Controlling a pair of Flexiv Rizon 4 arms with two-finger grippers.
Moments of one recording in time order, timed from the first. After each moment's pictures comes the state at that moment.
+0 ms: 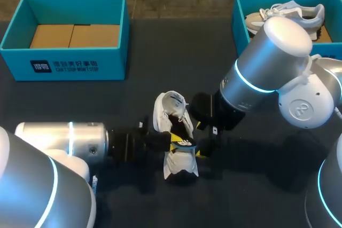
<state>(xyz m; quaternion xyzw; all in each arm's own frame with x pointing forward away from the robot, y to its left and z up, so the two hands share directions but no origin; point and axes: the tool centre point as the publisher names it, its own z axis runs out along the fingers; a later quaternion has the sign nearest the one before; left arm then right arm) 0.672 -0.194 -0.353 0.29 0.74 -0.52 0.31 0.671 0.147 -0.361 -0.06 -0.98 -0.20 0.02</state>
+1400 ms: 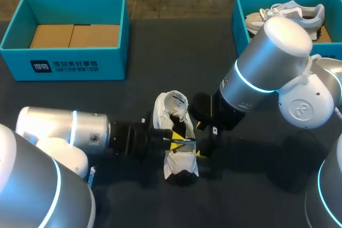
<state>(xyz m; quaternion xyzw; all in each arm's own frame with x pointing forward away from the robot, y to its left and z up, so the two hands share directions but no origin) 0.671 -0.197 -0.349 0.30 0.75 -0.53 0.26 0.671 0.147 -0.361 -0.06 -0.98 -0.20 0.02</state>
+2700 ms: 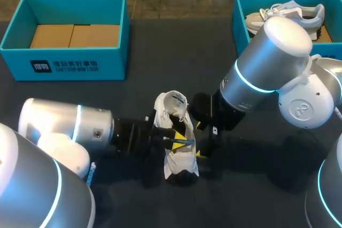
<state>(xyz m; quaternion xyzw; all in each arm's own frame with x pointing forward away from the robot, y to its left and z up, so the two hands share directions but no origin) 0.668 -0.202 -0.347 0.32 0.76 -0.51 0.24 0.671 0.147 -0.361 -0.06 -0.98 -0.20 0.02</state>
